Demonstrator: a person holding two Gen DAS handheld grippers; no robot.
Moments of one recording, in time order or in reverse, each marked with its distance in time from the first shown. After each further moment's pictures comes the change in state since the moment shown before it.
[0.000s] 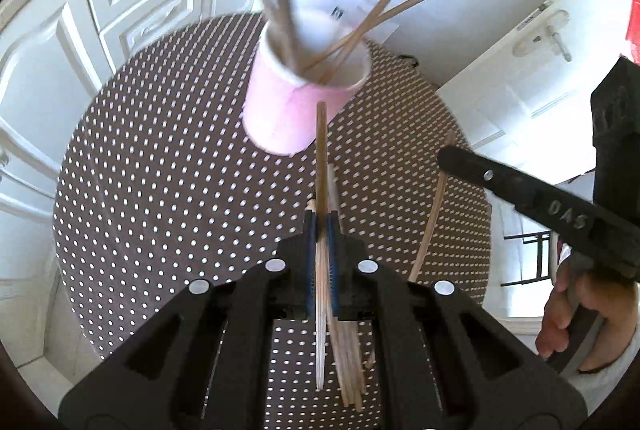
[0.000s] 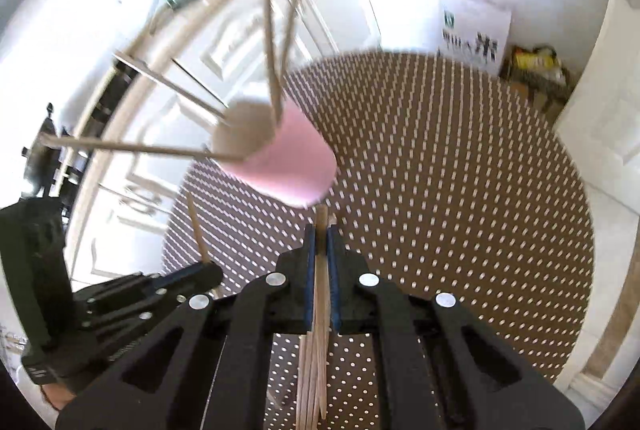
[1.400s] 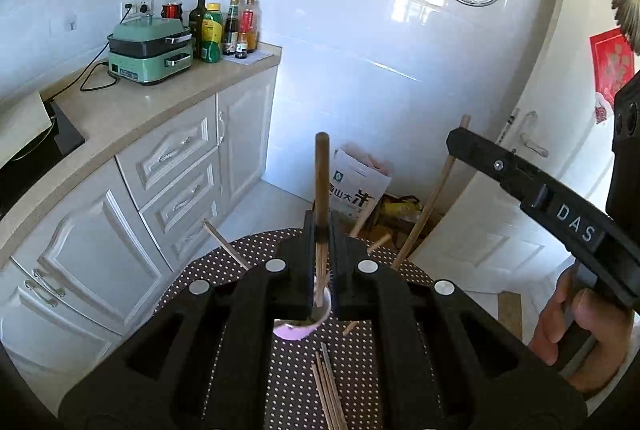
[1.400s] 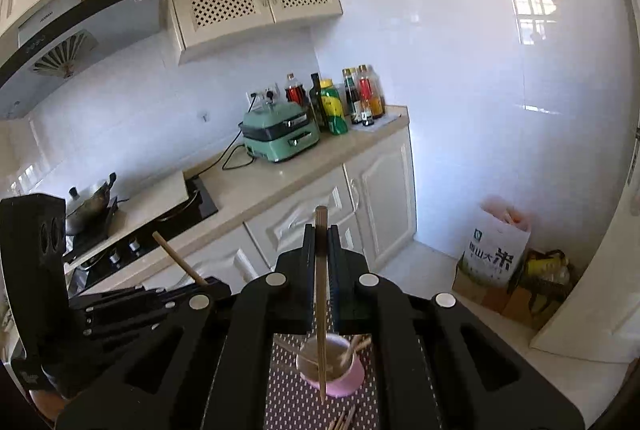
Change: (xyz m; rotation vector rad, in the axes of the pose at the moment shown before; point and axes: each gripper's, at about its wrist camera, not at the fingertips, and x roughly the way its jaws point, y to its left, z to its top) left arm -0.120 -0.082 0.084 0.119 -0.491 0.120; right arm -0.142 0.046 0.089 -0.284 -0.558 0.068
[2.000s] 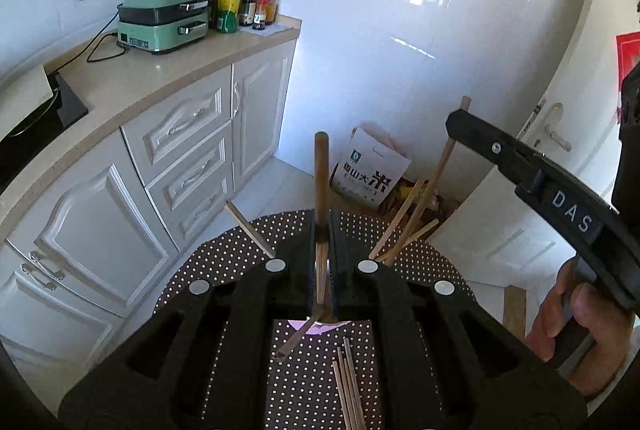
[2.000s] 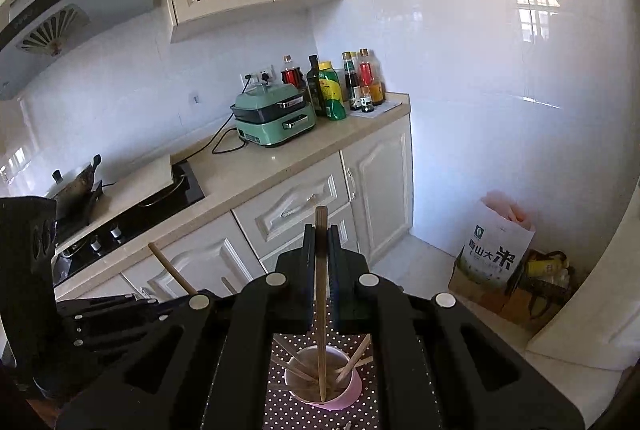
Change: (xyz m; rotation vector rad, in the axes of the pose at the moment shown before) left arm 0.043 0.031 -0.015 -0.039 0.083 0.030; right arm 0.044 0.002 -0.017 -0.027 0.055 -0.015
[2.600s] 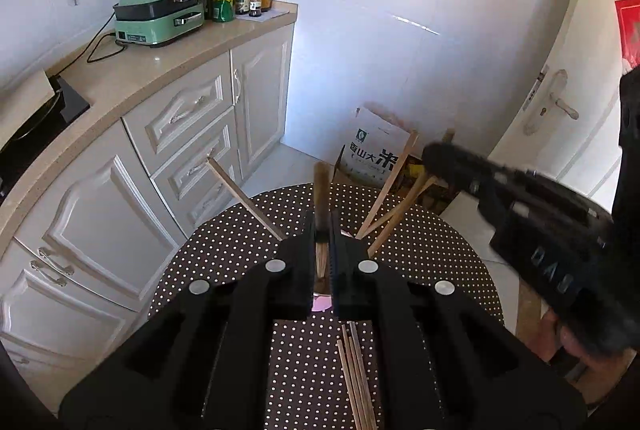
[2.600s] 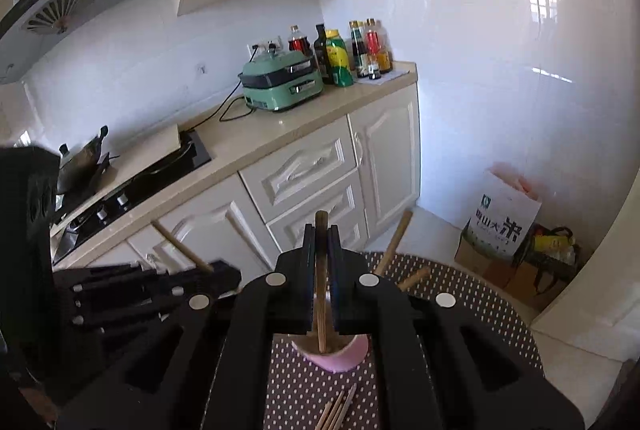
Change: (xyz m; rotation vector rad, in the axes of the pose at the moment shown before) left arm 0.003 -0.022 -0.030 0.058 0.035 0.051; right arm -0.009 0.005 -0.045 0.001 0.113 0.030
